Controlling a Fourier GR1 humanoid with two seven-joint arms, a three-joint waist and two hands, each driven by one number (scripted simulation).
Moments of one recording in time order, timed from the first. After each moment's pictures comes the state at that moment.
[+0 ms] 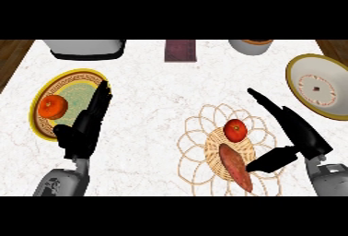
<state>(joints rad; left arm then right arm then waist) -0.15 0.18 -0.17 -1.52 0.07 0.20 0.06 -0.19 -0.42 0.20 -1.68 0.15 0.23 0.32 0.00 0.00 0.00</state>
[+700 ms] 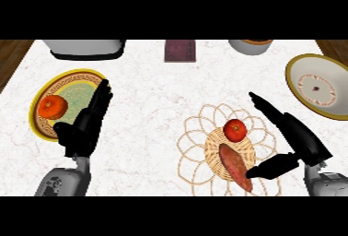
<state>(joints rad) -0.16 0.13 -0.12 -1.52 0.03 0.15 0.07 -0.12 -0.30 0.09 -1.69 0.11 0.31 0.24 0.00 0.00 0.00</state>
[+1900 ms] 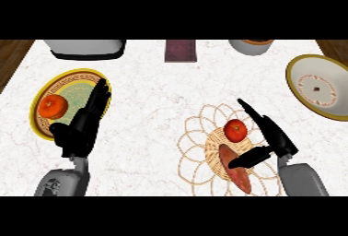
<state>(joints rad) -0.15 0.08 -0.07 -1.55 -0.03 0.09 0.09 -0.19 -0.19 0.07 -1.30 0.37 0.22 0.02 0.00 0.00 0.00</state>
